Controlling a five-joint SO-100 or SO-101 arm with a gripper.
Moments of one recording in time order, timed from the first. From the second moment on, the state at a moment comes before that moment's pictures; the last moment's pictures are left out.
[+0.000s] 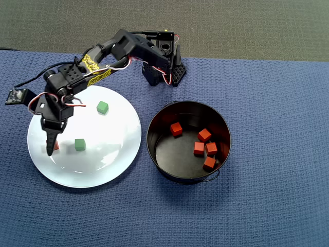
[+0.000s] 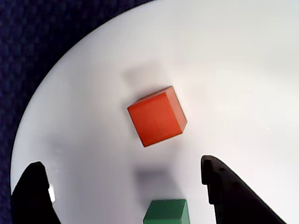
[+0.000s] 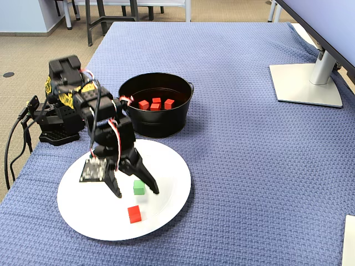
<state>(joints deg) 51.0 47.4 42.2 75.4 -50.1</state>
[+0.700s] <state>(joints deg) 52.9 36.0 31.0 81.7 -74.2</state>
